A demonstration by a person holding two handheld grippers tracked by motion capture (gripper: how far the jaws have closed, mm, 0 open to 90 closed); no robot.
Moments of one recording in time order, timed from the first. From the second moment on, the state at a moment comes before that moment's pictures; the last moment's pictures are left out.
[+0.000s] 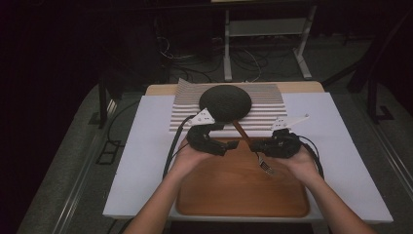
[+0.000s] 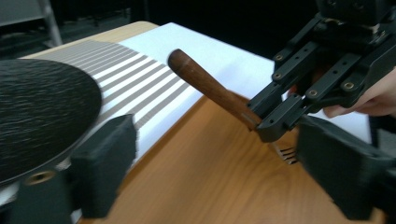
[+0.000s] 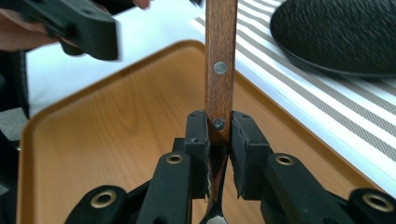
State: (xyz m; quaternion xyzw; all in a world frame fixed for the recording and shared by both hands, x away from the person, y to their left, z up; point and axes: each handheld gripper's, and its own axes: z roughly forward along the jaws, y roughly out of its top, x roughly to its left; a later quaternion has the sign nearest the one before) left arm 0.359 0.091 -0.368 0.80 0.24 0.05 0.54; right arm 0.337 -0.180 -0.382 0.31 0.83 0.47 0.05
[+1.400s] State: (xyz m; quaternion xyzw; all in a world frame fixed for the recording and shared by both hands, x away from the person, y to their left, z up) left arm 0.357 0.084 -0.360 0.76 0.26 -0.04 0.60; right arm 0.322 -0.150 -0.367 0.26 0.82 0.50 0.08
